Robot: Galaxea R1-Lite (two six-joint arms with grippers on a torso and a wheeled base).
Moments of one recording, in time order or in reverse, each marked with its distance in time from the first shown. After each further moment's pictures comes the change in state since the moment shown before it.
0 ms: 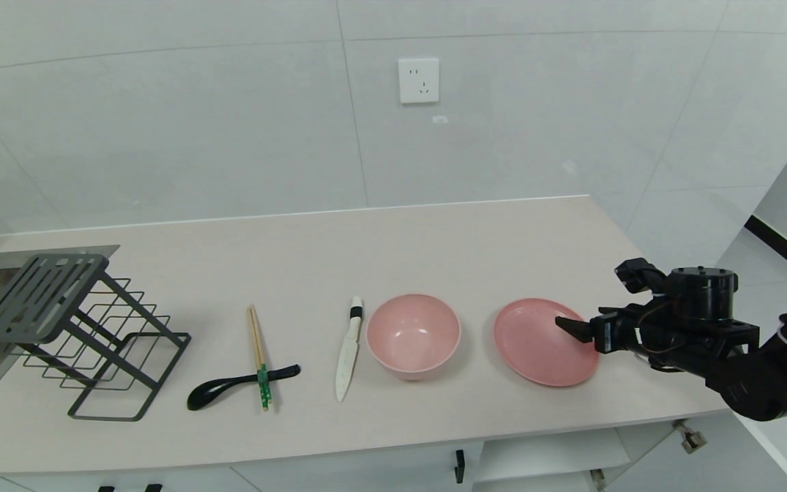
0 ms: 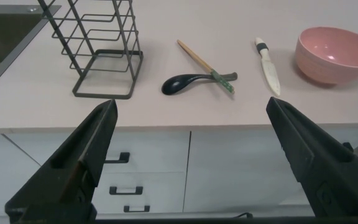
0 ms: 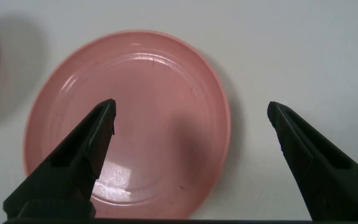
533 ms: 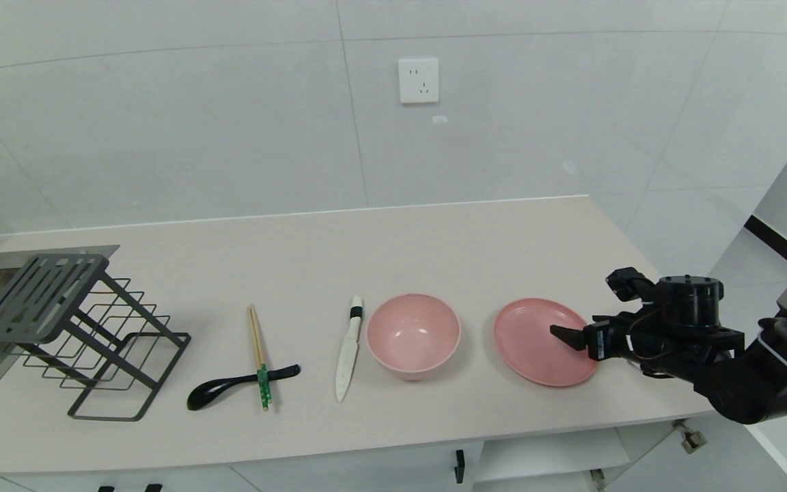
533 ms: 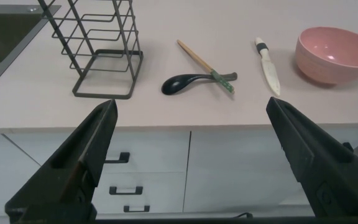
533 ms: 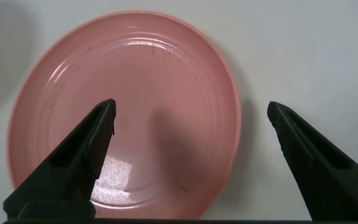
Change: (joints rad) left arm 0.000 0.000 0.000 0.000 0.000 0.000; right arm 0.008 0.058 -0.009 -0.020 0.005 -0.001
